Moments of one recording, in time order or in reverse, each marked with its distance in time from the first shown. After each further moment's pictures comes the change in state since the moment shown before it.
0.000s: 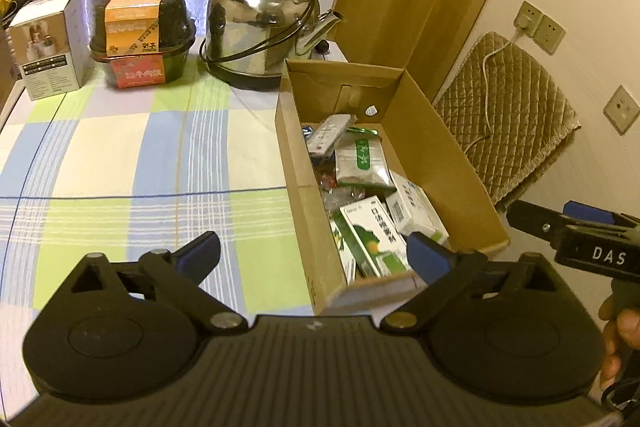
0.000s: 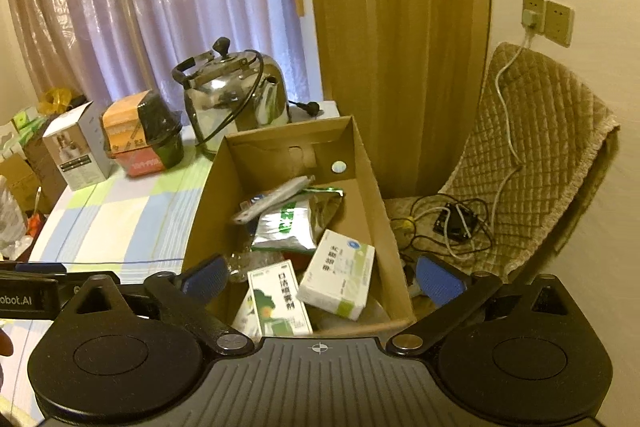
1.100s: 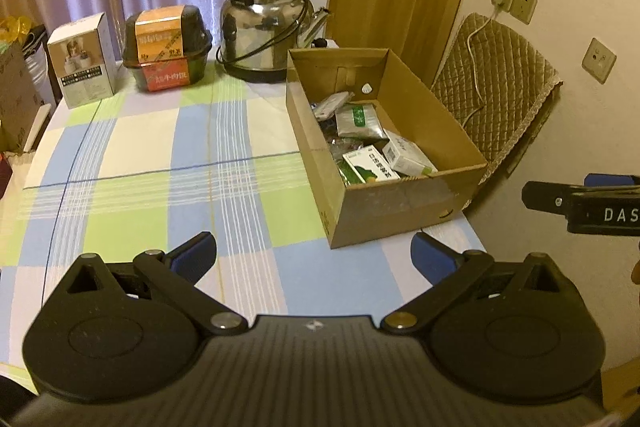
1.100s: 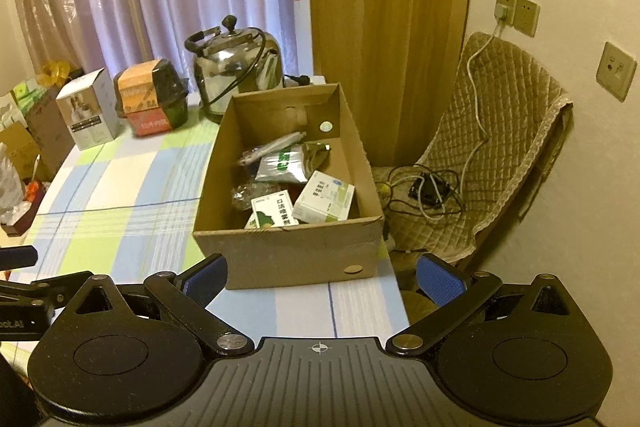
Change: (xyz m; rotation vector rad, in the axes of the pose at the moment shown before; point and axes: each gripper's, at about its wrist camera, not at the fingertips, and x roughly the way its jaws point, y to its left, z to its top) left arm -0.084 -0.014 -0.074 0.085 -0.035 0.051; right arm -0.088 0.017 -0.055 -0.032 0.055 -0.053
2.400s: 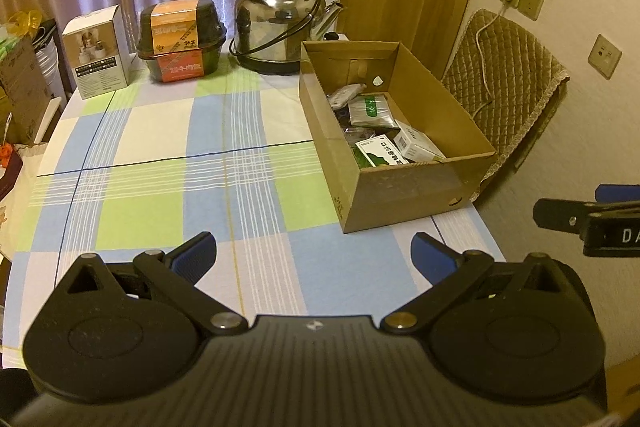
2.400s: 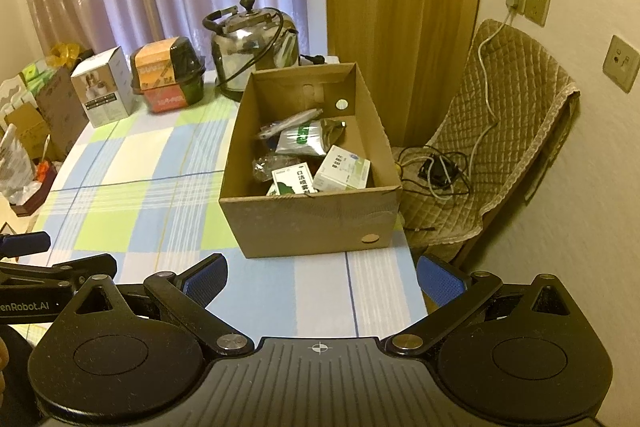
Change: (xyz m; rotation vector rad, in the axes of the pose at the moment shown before) left arm -0.014 0.012 -0.013 -0.021 -0.004 0.030; right arm -0.017 0.022 -0.012 -0.009 0.063 0.009
